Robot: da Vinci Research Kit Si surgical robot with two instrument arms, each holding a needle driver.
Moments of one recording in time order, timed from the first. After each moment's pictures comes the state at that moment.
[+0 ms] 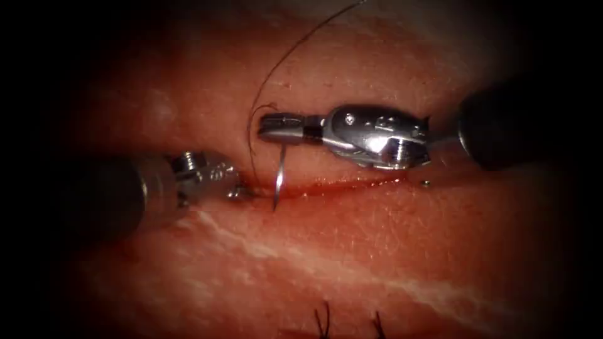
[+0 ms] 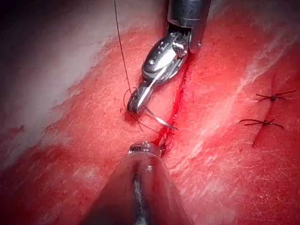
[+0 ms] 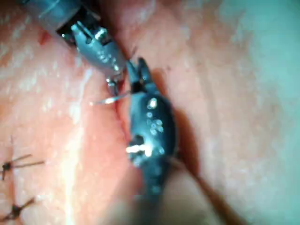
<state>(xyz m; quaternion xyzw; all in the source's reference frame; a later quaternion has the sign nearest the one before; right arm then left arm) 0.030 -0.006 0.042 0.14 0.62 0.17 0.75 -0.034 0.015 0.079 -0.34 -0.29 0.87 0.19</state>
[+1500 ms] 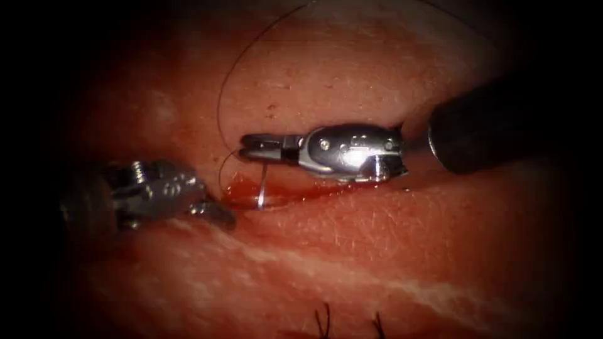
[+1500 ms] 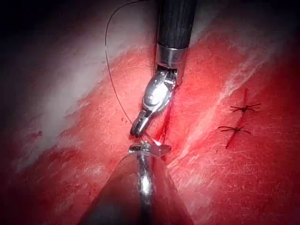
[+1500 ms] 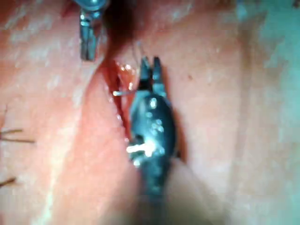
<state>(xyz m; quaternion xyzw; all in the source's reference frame) 0.032 -0.010 0.044 0.11 0.62 0.11 0.77 -0.031 0.015 0.067 -0.34 -0.27 0.88 0.18</state>
